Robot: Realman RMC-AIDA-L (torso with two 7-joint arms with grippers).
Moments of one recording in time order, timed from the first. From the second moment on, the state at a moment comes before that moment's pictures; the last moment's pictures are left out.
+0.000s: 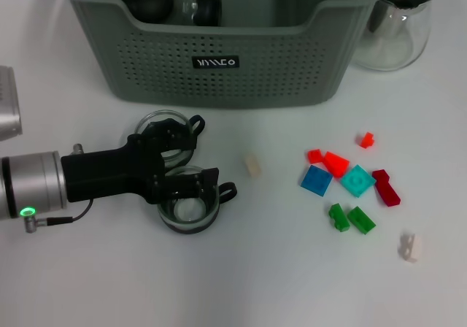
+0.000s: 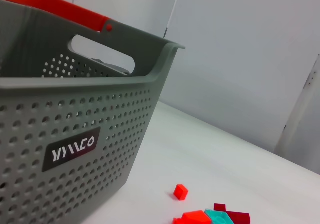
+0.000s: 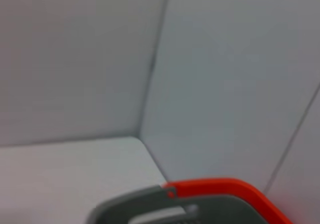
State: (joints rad) left arm -0.43 -2.14 0.59 0.55 2.07 1.59 -1.24; right arm 1.02 2.08 -1.16 -1.30 -2.30 -1.25 2.24
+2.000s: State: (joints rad) left arm -0.52 -2.16 0.96 1.43 2.57 1.65 -2.45; right arm 0.65 1.98 -0.93 -1.16 -2.00 -1.97 1.91
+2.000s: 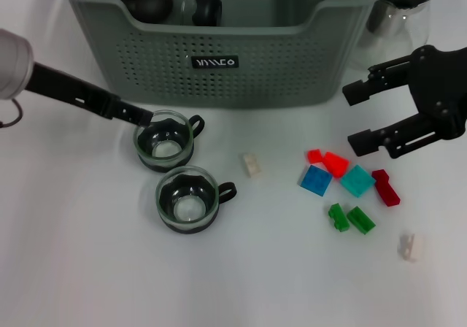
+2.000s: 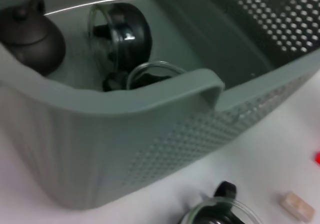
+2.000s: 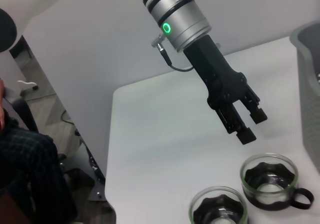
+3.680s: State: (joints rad) left arm -0.61 -2.17 1.23 1.16 2.79 1.36 -2.84; right arm 0.67 1.98 -0.93 -1.09 -2.04 -1.93 1.81
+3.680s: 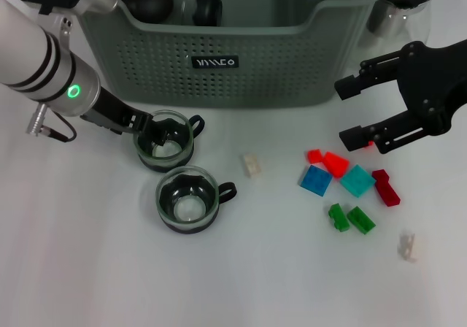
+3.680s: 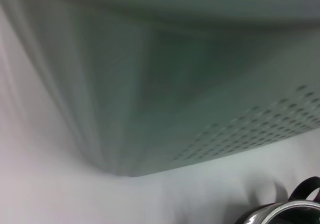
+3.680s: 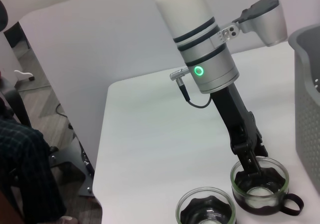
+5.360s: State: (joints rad) left arm -0.43 -2.18 1.11 1.44 2.62 1.51 -2.71; right arm 0.67 1.97 -0.90 -1.08 -2.04 -1.92 1.80
